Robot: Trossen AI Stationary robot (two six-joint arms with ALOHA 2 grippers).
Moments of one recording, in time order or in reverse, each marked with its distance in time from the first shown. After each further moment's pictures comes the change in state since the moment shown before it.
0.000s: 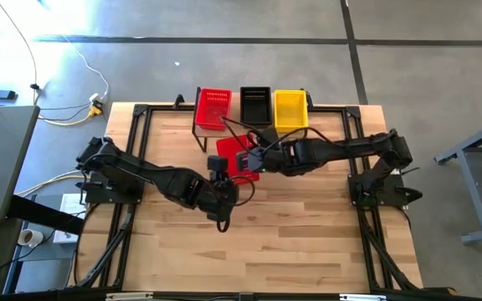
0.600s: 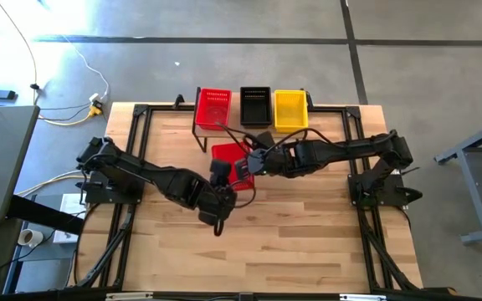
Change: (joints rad) left arm 0.015 -0.001 0.000 -0.047 0.113 0.156; right arm 0.021 -0.002 0.010 0.024 -0.104 -0.079
